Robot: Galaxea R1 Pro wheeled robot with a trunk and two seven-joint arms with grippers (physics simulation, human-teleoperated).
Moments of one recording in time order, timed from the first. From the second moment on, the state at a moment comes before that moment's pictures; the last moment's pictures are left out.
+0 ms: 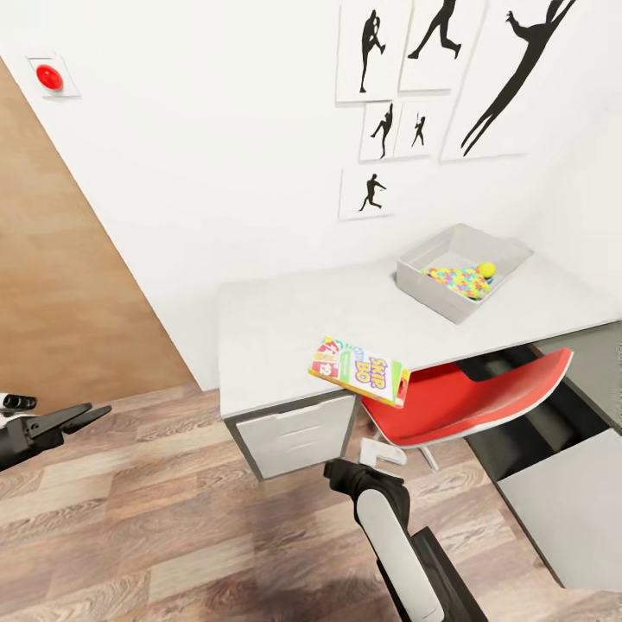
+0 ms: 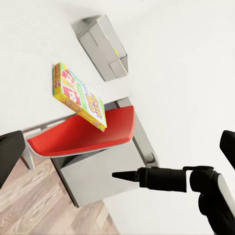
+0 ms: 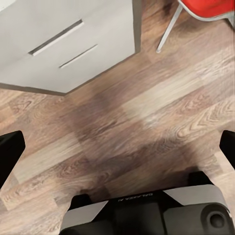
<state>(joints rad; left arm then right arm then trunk) -0.45 0.53 0.48 -1.14 0.38 0.91 -1.57 -0.34 0.16 0.45 -1.58 -0.84 0.76 -1.04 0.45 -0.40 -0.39</state>
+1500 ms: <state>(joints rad) -0.45 0.54 0.49 -1.14 0.38 0.92 -1.57 -0.34 0.16 0.46 -1.58 -0.84 0.76 -1.03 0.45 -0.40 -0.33</state>
